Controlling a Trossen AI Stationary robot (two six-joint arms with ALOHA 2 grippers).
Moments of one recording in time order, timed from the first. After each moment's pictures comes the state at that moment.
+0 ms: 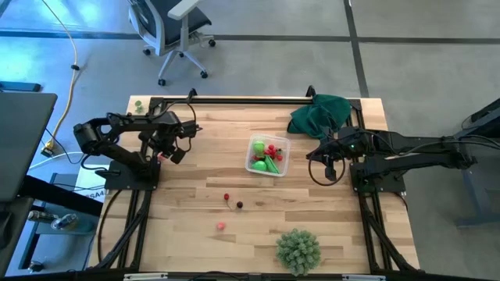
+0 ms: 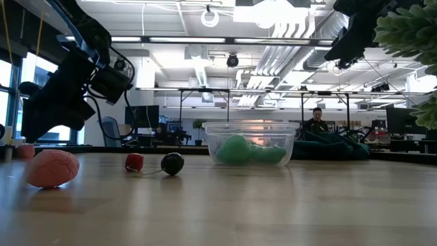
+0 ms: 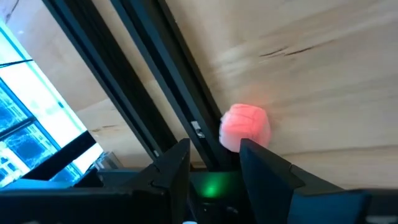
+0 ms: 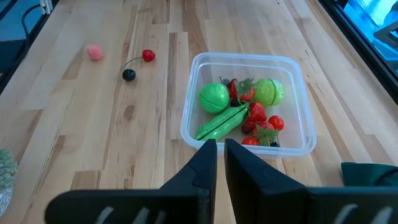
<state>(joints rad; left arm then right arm) 0.75 1.43 0.66 -1.24 -0.27 -0.56 -0.08 0.73 0.65 -0.51 -0.03 0.00</state>
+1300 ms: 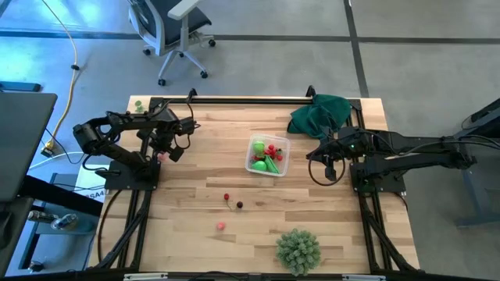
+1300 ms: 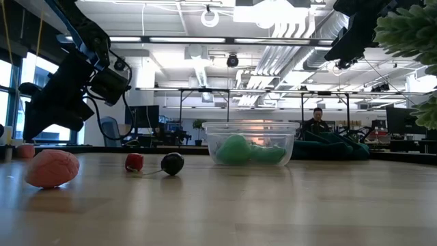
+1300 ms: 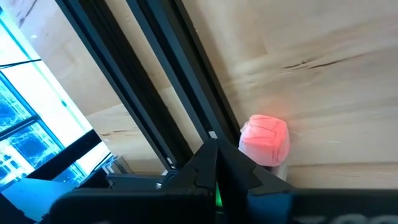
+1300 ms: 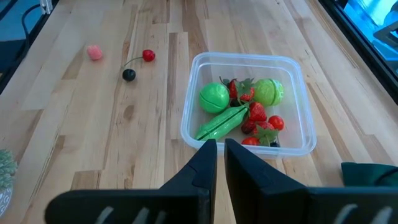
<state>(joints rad) 0.81 1.43 0.65 -1.23 -0.31 -0.50 -0.08 0.73 0.65 -0.51 -0.03 0.00</state>
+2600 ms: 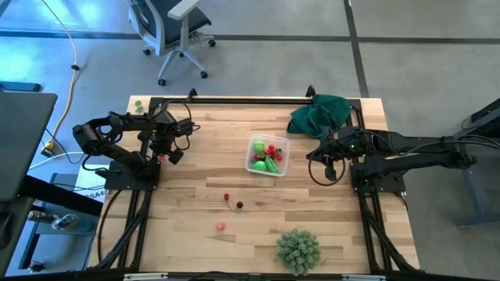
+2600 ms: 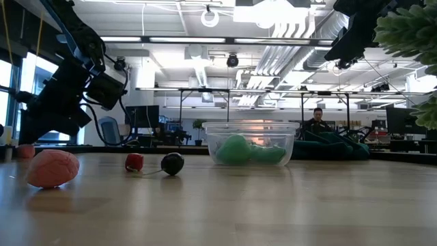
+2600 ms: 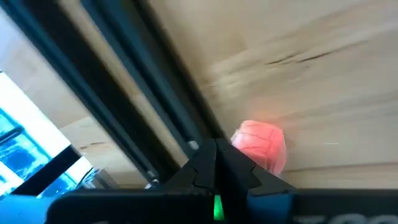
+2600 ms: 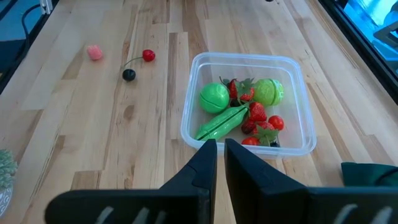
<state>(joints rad) 0.83 1.43 0.59 -1.13 -0.24 -0.42 -0.08 0.73 0.65 -0.51 -0.03 0.00</state>
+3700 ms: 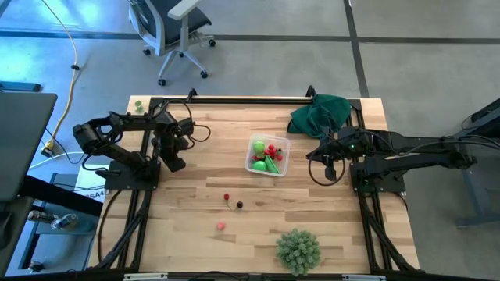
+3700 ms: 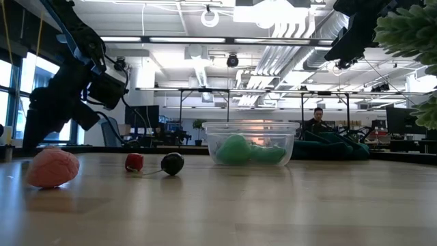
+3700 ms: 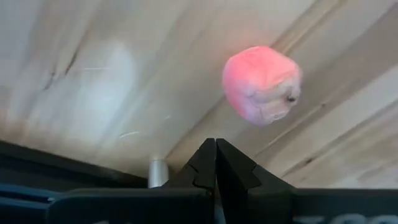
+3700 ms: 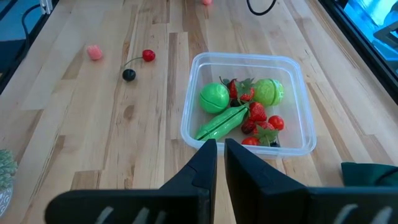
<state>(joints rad) 0.83 1.43 0.59 -1.10 0.15 0.08 -0.08 0.73 0.65 -0.51 -0.03 0.00</state>
